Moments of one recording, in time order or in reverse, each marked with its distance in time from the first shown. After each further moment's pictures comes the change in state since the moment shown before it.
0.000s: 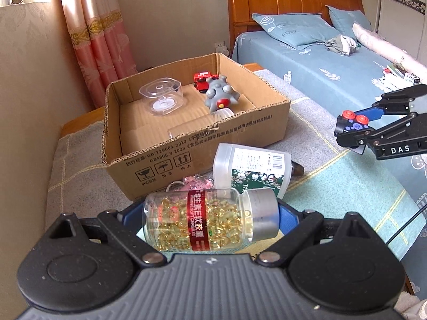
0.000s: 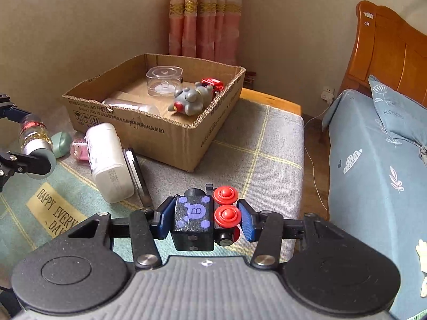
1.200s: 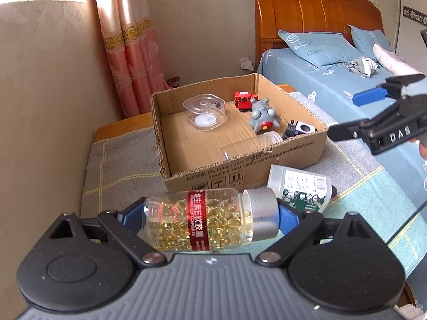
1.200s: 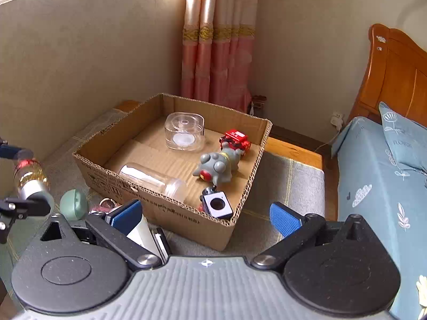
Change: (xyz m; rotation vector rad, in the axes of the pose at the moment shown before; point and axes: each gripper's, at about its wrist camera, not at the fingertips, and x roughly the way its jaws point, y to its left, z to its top) left arm -0.018 0.051 0.010 -0.063 -0.052 0.062; right arm 0.018 0.039 0.072 0.003 -0.031 -0.020
